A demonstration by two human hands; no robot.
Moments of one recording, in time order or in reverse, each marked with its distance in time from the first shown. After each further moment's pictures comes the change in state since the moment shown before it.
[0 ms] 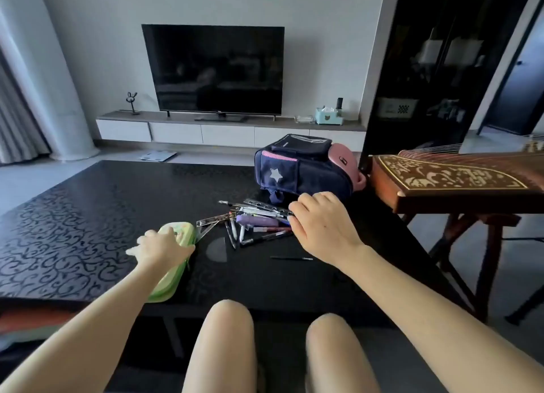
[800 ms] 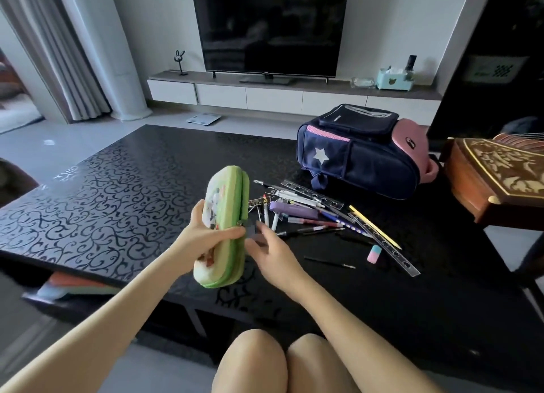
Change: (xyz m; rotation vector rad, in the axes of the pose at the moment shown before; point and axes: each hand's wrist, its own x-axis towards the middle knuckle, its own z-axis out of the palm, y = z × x) left_hand -0.005 0.023 -0.007 -1.053 -0.297 -0.037; right_hand 0.030 -0.093 0.110 1.375 -0.623 0.567
